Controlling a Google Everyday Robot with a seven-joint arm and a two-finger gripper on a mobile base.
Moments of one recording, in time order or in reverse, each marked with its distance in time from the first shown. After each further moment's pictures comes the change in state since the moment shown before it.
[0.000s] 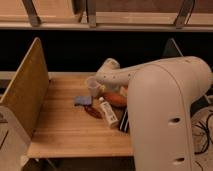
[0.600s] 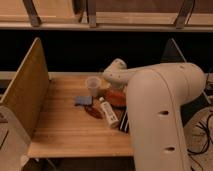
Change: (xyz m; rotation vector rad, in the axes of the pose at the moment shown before) arm -0.020 -0.001 0.043 -0.051 0.028 0.028
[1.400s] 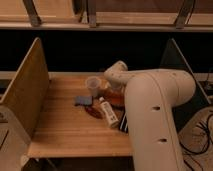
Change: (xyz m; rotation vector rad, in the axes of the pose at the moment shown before) arm 0.000 0.026 0.042 -0.095 0.071 -0.079
